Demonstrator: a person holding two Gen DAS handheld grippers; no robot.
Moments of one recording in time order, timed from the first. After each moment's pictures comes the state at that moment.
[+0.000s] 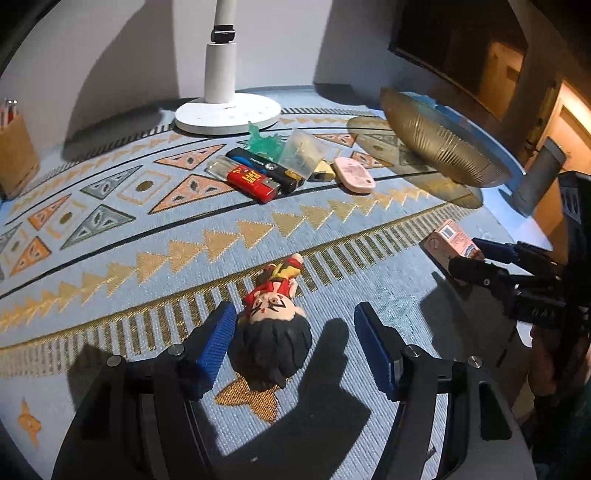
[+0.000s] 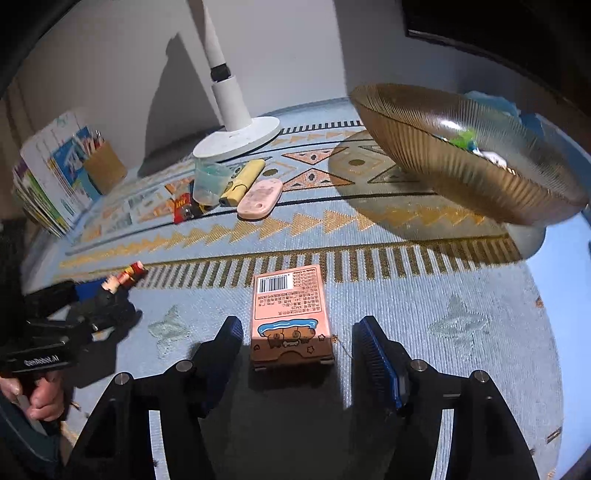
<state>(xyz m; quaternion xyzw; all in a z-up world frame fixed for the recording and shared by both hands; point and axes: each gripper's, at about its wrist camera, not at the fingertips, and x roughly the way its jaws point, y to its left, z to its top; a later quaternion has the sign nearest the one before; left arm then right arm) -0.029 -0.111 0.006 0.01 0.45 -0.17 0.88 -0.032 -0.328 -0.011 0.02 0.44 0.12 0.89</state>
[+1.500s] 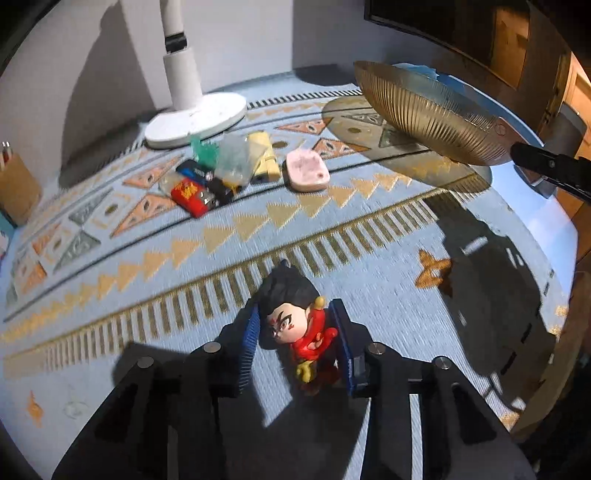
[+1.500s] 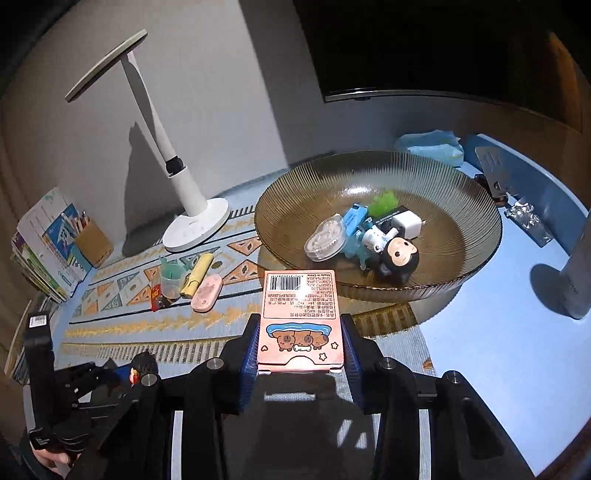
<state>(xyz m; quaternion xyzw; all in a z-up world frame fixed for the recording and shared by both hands) -0.030 -0.190 0.009 0.08 0.47 -0.12 0.87 -0.036 -0.423 0.057 0.09 0.37 0.08 0.92</state>
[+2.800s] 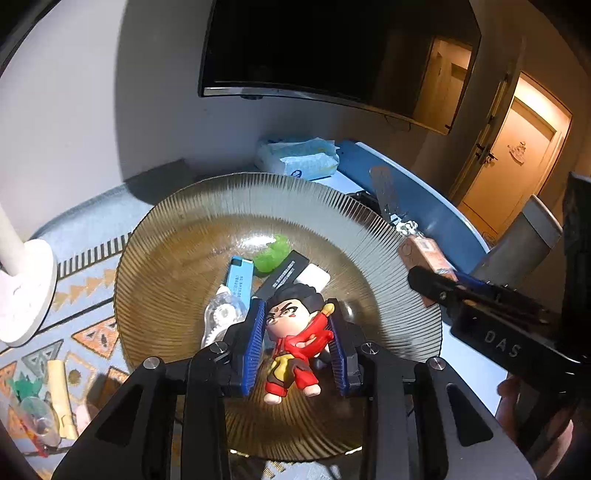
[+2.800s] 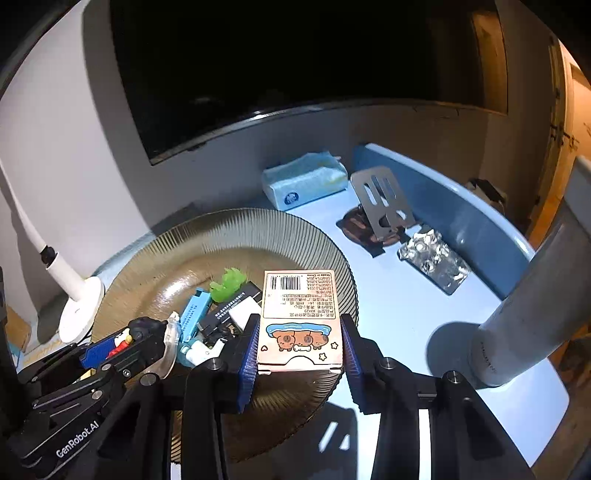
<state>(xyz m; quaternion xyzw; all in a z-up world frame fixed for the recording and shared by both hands) 0.118 -0.382 0.073 0.01 0.41 -0.28 0.87 0.055 -0.545 0.073 0.13 0.38 -0.10 0.91</state>
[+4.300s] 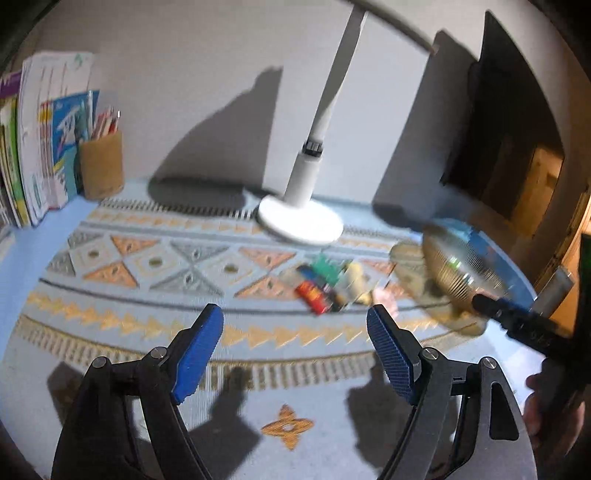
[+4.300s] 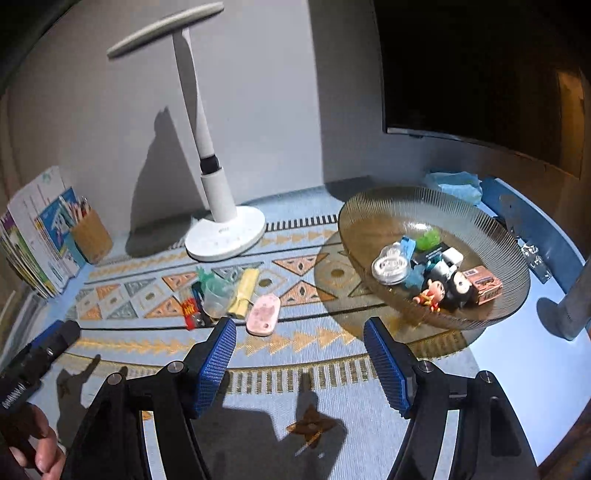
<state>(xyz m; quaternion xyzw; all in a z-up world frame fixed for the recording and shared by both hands) -0.048 -0.057 0.077 -0.11 0.32 -0.05 0.94 -0.026 -0.309 0.078 0.04 0.35 0.04 0.94</state>
